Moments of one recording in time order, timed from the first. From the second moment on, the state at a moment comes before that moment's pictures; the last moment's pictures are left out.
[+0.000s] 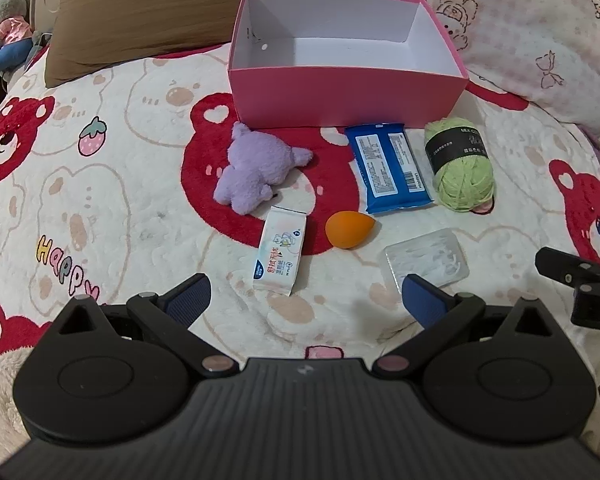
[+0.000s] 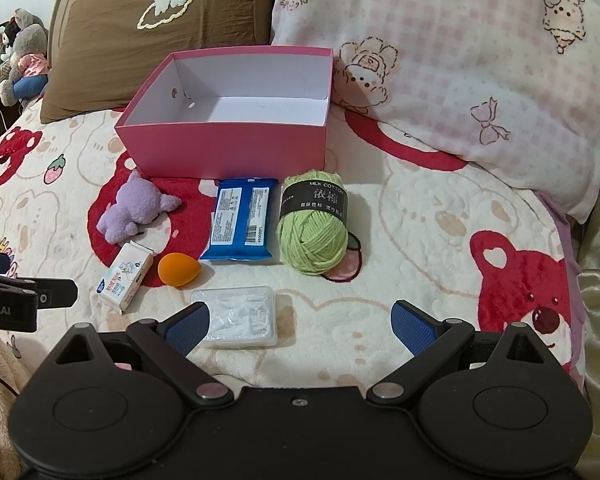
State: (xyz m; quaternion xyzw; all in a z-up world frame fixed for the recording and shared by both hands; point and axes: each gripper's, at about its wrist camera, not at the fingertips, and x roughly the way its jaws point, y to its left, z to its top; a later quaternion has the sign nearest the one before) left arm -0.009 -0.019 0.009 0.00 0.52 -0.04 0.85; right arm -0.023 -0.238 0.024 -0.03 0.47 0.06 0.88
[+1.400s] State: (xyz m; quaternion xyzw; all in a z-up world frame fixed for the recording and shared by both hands) left arm 0.032 -0.071 -0.086 -0.06 0.54 -0.08 0.84; right arm -0.004 -0.214 -0.080 -0.09 0.46 0.29 0.83
